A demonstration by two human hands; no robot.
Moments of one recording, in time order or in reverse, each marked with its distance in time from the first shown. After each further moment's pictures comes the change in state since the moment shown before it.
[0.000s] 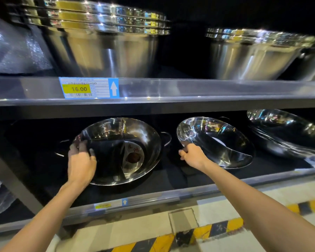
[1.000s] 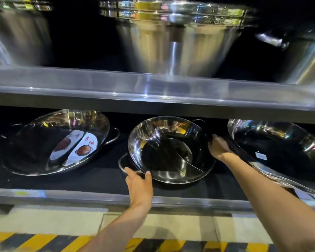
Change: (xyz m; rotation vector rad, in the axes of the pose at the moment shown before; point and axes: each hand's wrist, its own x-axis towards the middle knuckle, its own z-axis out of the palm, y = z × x) left_hand -0.181 0.282 0.240 -0.419 -0.169 -0.542; right_hand 0.124 0.226 -0.194 -0.275 0.063 0.032
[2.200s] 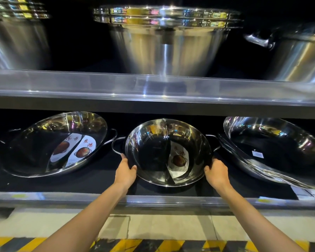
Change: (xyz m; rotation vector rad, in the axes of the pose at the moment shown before) left_hand 0.070 -0.008 -0.021 0.113 -0.151 0.109; right_hand -0.075 0.019 0.037 0.336 0.103 0.107
